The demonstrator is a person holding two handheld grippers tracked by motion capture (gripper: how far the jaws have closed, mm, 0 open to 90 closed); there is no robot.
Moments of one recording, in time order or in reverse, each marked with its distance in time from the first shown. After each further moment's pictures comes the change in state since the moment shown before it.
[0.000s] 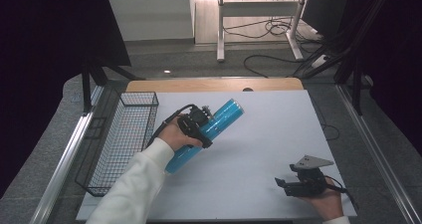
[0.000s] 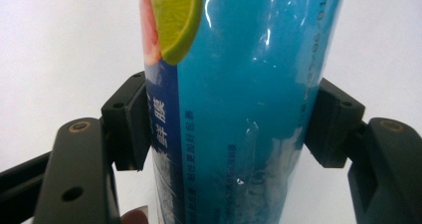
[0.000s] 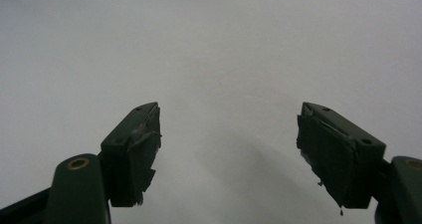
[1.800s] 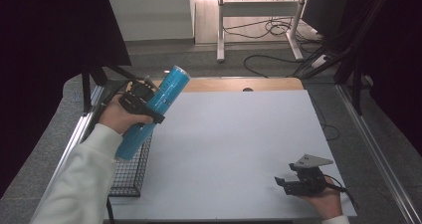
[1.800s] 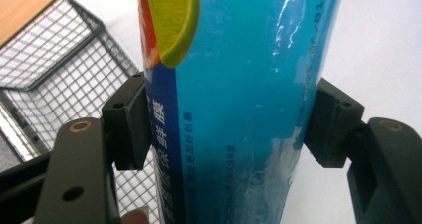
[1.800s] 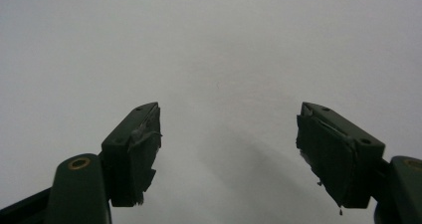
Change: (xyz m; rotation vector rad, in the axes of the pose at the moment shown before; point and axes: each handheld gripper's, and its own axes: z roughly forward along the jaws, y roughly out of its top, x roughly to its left) left arm 0.069 -0.075 -0.107 -0.040 0.168 -0.259; right arm -0.001 0.002 0.002 -0.004 0.002 0.006
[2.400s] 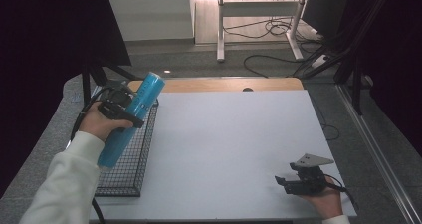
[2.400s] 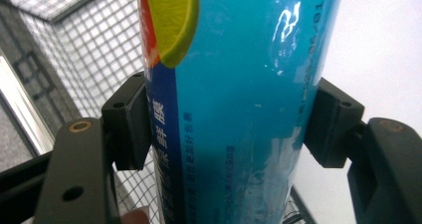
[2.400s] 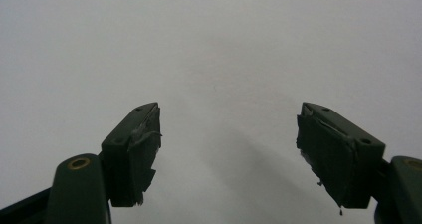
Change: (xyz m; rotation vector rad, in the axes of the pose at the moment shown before) left arm 0.044 -0.046 0.012 0.057 0.027 -0.144; right arm -0.001 0.001 -0.001 -0.003 -0.005 0.005
